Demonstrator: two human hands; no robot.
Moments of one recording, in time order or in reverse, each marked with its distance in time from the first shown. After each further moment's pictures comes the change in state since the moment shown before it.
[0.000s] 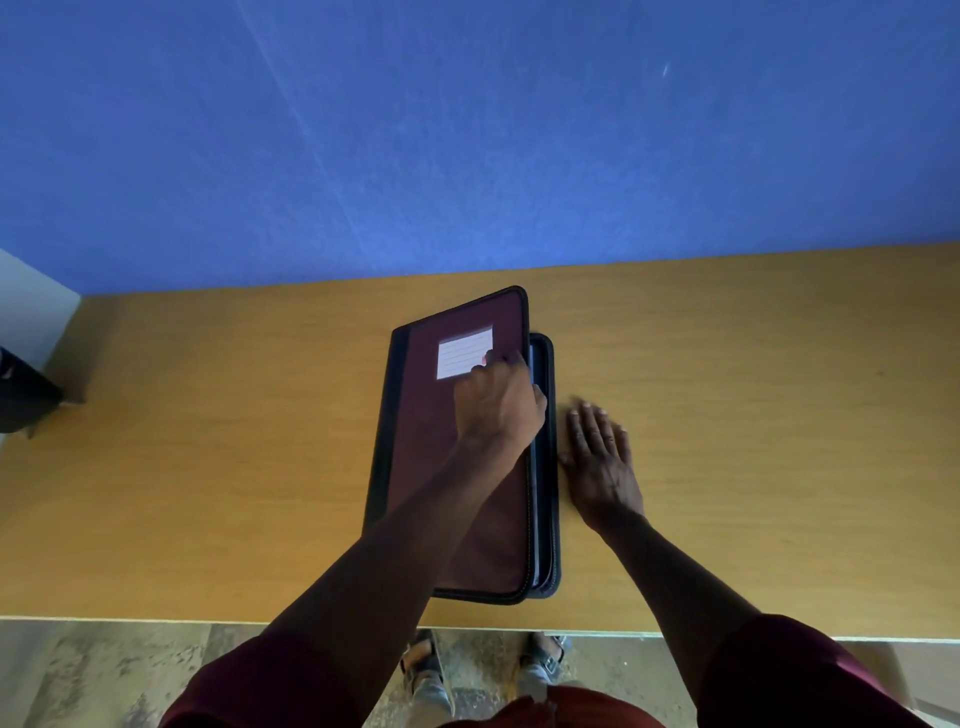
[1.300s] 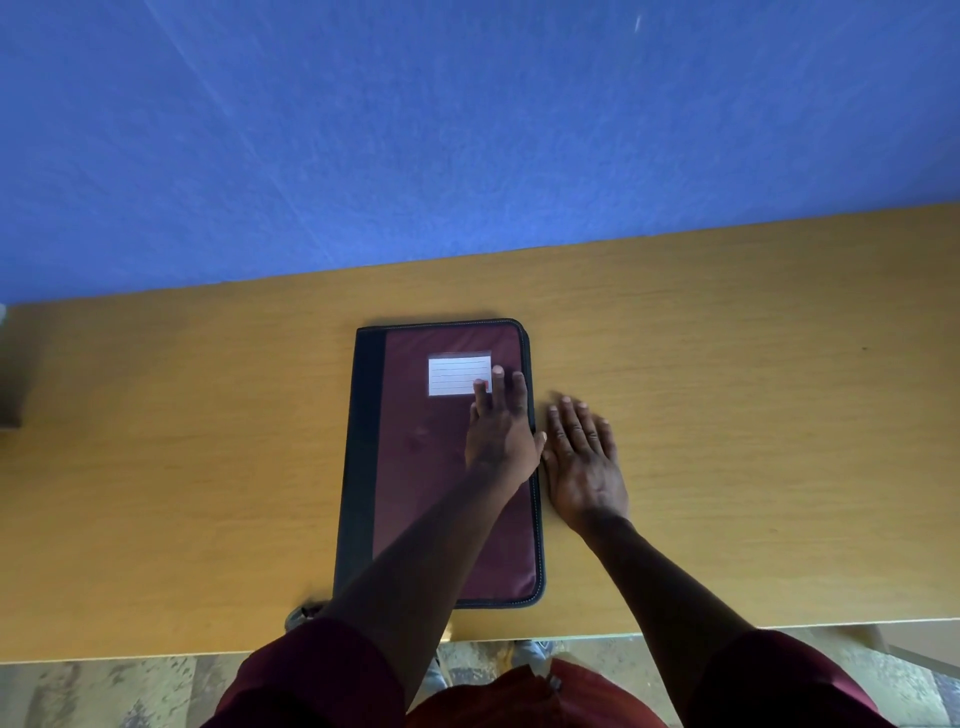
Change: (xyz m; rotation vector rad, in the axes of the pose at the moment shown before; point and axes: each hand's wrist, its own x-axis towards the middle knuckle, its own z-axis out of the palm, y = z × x) left_hand 0.006 0.015 0.110 -0.190 -0.424 0.063; right_hand 0.005 0.004 0.013 -0.022 0.066 0.038
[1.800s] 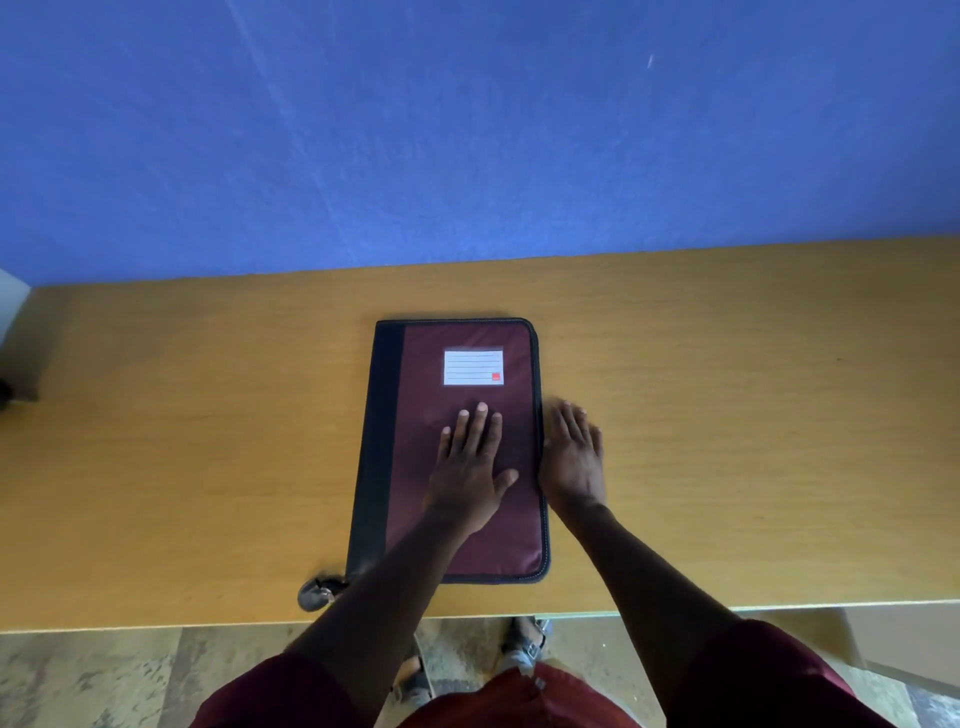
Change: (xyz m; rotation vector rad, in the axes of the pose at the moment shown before) left_hand -0.065 -0.072 0.038 0.089 0.082 0.129; right_hand -0.007 -0.042 -0.020 0.292 -0.044 0.171
